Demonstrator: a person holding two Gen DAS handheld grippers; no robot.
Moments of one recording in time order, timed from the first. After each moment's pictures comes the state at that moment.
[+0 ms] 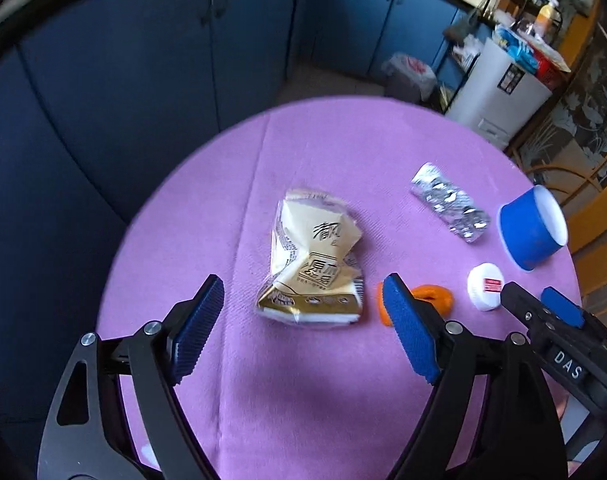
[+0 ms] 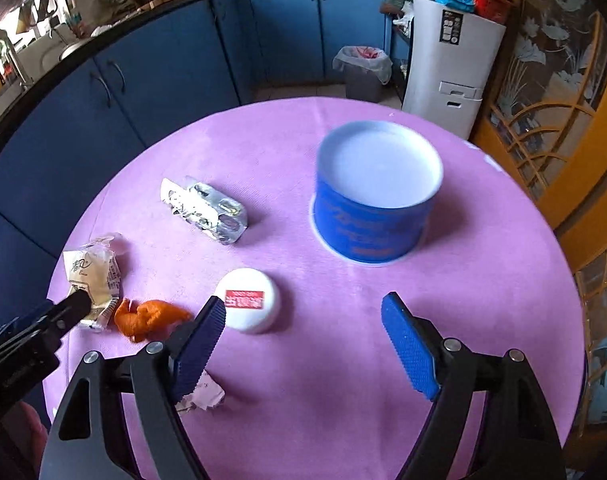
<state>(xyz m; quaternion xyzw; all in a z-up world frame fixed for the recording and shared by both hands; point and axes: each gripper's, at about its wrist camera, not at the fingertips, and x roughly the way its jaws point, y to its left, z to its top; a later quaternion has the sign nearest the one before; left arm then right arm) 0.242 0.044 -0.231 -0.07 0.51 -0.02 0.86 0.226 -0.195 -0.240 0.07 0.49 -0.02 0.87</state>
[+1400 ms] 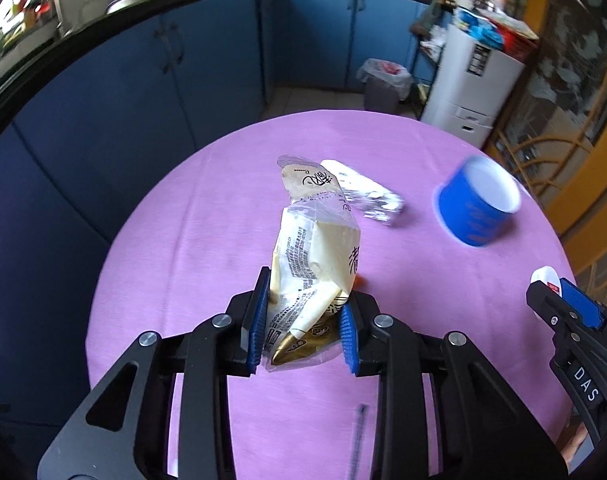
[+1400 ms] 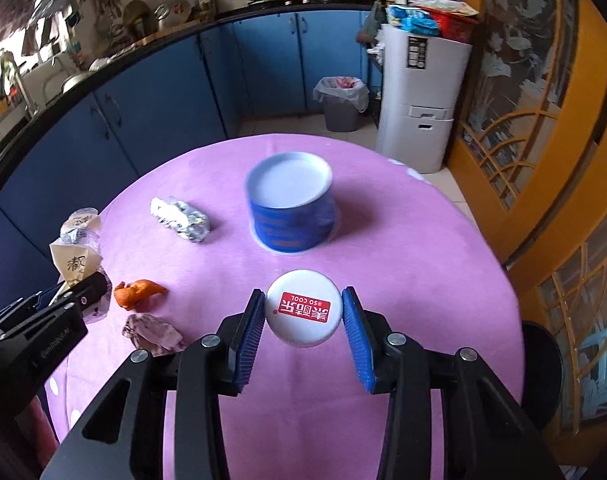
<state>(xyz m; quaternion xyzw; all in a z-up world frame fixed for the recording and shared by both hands) 0.211 -0.048 -0.193 0.02 0.47 -0.04 0.88 0.161 -0.245 -0.197 0.08 0.44 -0.04 0.89</state>
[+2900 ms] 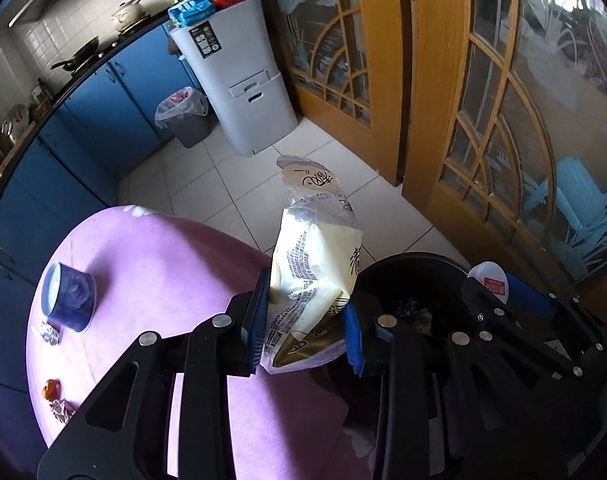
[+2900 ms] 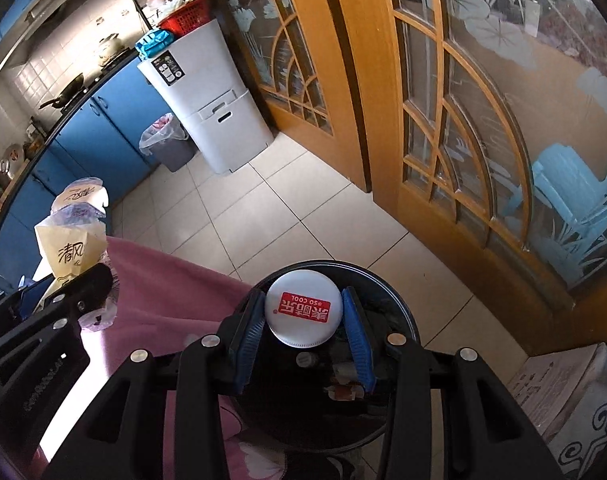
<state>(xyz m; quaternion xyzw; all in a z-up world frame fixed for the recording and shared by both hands) 0.104 -0.458 -0.214 0.27 0.41 -0.27 0.83 0.008 -0.558 -0.269 0.30 0.40 -0.26 0.83</state>
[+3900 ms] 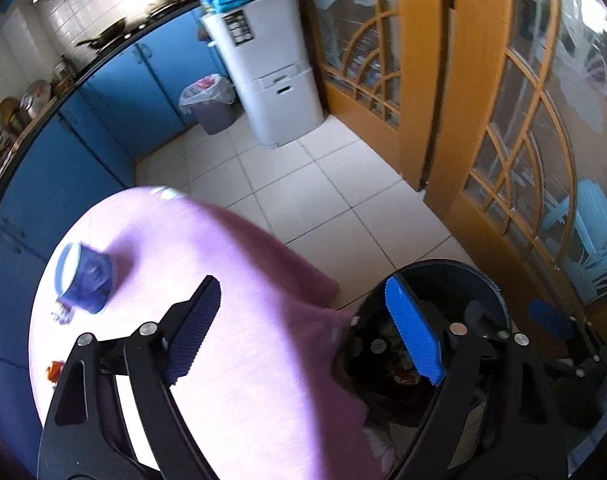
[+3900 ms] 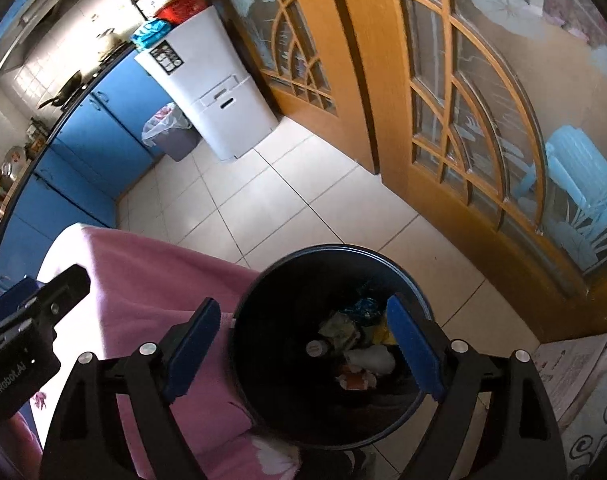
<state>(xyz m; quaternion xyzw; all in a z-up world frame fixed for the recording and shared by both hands) 0.127 -0.418 -0.202 0.23 0.43 -0.22 0.85 0.016 -0.552 -0.278 0.32 0.41 -0.24 0.82</state>
